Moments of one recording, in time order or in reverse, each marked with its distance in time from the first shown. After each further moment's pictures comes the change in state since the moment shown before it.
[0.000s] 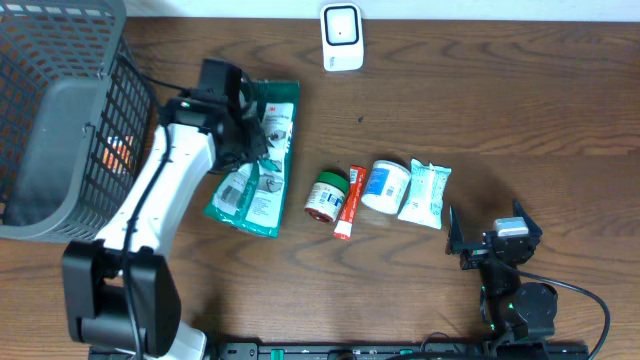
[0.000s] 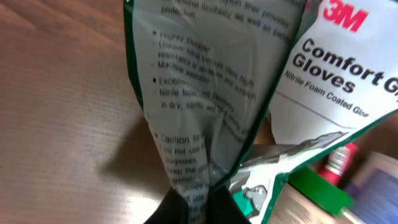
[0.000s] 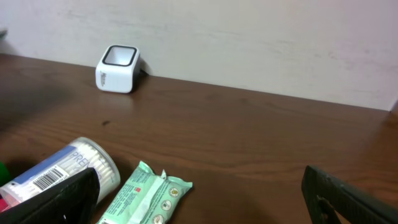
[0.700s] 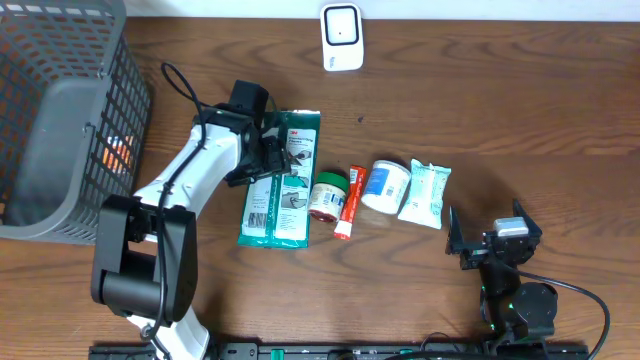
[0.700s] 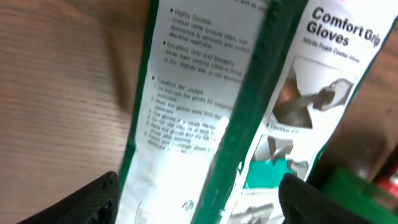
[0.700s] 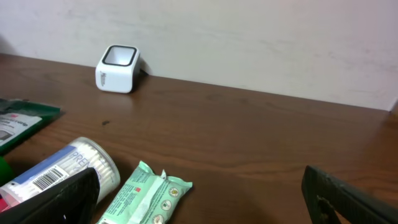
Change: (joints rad) left arm -0.049 0.140 -0.041 0.055 -0.010 0.026; right arm 0.000 0.000 0.000 0.000 0.000 0.000
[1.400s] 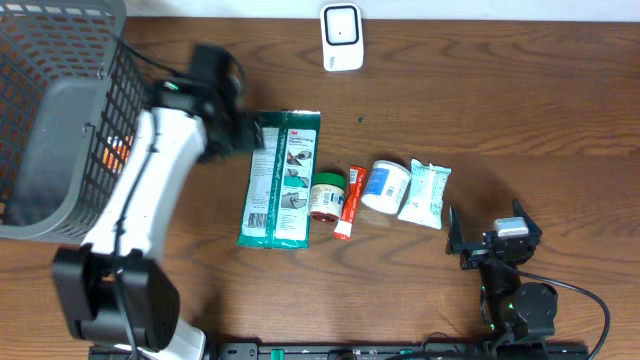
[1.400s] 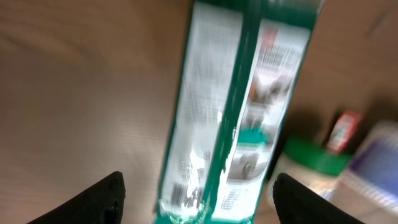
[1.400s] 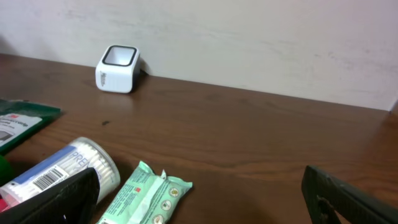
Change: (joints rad) left arm 0.117 -0.135 0.296 -0.291 0.001 0.156; right arm 0.000 0.000 0.000 0.000 0.000 0.000
